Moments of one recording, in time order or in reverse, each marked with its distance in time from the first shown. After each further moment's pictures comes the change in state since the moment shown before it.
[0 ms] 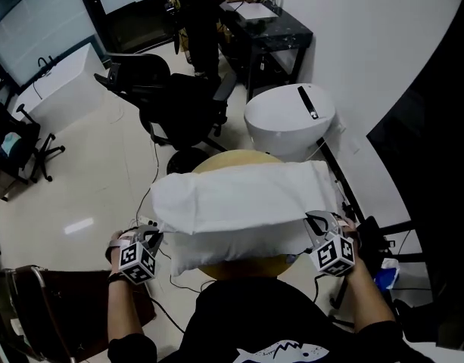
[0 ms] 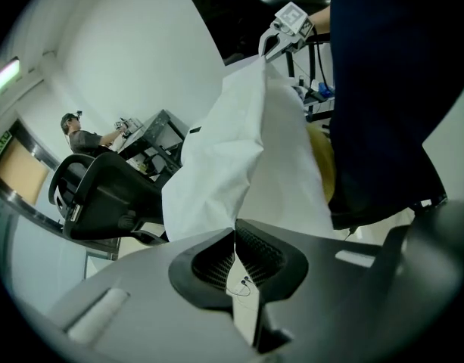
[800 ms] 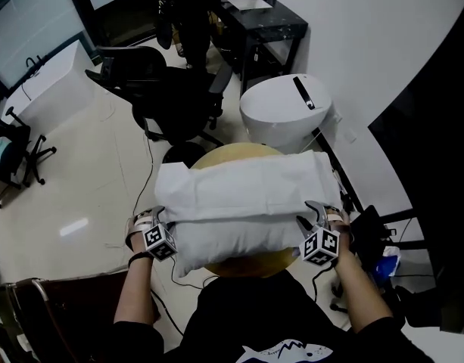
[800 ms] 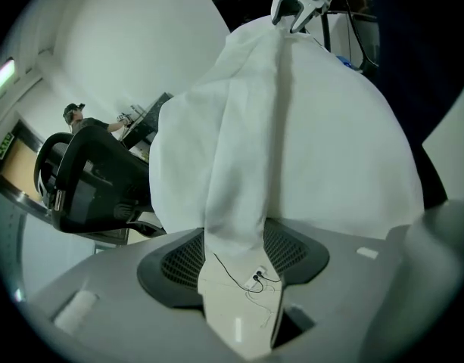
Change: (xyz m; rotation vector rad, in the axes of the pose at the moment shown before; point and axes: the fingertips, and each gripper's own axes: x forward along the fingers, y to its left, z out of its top) left arm 0.128 0.028 -0.049 -0.004 0.082 0.072; right arm 0.062 0.034 -0.027 -0.080 0.220 -0.028
